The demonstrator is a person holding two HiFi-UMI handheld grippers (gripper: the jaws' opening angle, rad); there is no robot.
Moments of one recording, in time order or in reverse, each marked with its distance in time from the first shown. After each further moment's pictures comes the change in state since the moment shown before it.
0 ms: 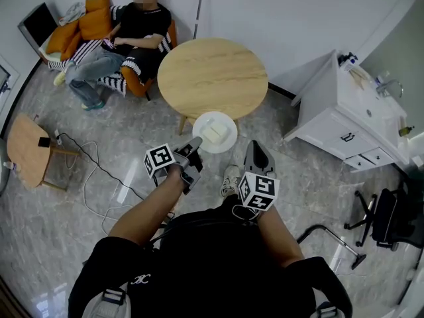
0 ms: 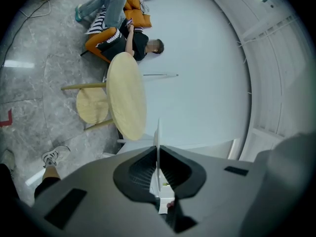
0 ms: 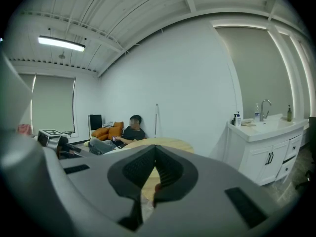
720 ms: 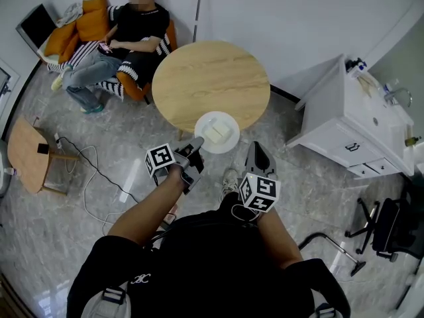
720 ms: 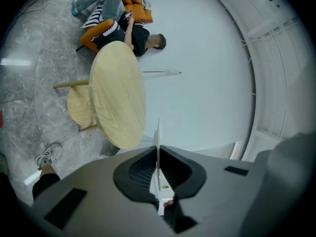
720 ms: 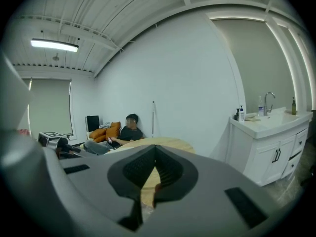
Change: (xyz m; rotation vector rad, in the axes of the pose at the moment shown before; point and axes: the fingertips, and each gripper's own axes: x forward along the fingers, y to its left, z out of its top) left arm 0.078 0.004 0.038 -0.017 0.017 0.005; right arm 0.080 -0.040 0.002 0.044 0.025 0.002
